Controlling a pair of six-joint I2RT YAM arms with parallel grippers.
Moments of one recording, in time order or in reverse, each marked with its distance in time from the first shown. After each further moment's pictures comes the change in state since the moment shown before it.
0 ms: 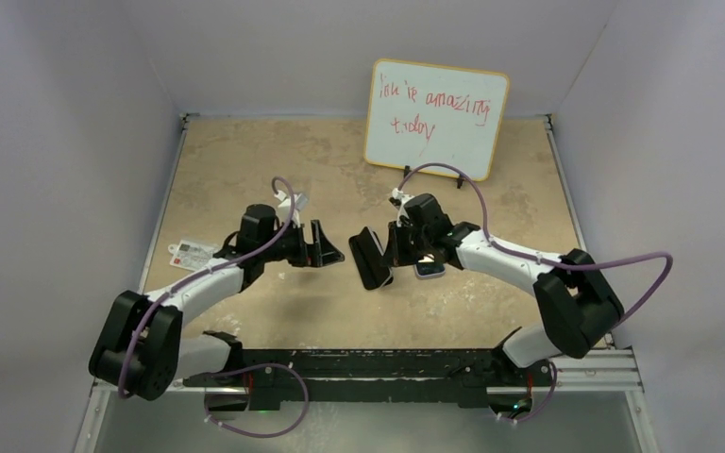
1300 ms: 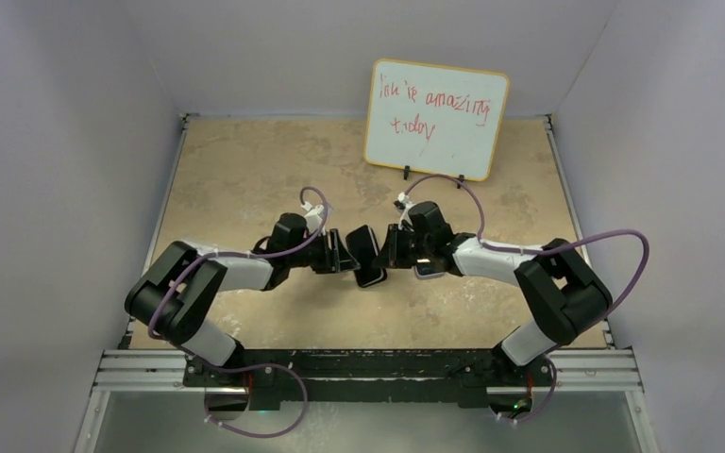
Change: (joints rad) left arm -0.181 0.338 -0.018 0.364 -0.097 -0.165; right arm -0.039 0.108 -0.122 0.335 -0.133 0.176
